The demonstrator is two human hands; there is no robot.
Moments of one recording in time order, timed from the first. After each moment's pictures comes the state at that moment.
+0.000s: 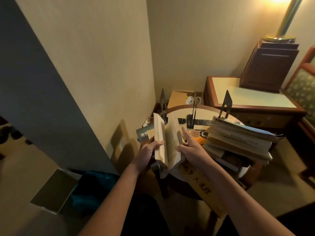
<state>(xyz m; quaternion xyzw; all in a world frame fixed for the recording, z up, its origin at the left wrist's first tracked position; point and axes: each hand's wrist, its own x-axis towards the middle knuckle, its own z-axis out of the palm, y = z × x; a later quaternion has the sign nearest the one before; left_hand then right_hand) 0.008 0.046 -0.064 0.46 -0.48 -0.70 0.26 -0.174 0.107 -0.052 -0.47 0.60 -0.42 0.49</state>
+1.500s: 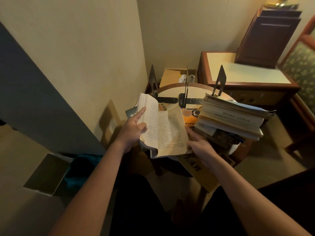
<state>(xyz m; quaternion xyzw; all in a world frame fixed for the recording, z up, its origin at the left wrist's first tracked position) 0.004 0.043 -0.050 0.52 -0.63 -0.51 0.27 -0.219 0.133 -0.131 -0.33 0.69 -0.39 0.52</state>
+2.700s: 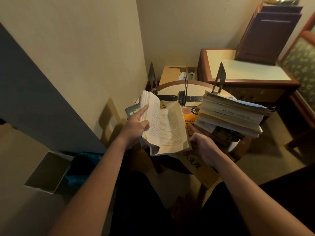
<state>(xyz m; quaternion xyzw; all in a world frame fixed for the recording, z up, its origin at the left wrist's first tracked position) -0.004 0.043 -0.049 0.52 -0.65 -0.50 0.25 -0.231 0.138 -0.138 -0.28 0.60 -0.46 0.58</state>
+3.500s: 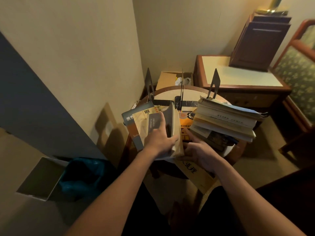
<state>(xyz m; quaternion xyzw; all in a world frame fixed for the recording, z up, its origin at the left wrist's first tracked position) -0.075 0.061 -0.091 0.52 -0.79 -0.30 0.10 -0.239 0.148 -0.125 -0.29 0.55 -0.44 0.65</state>
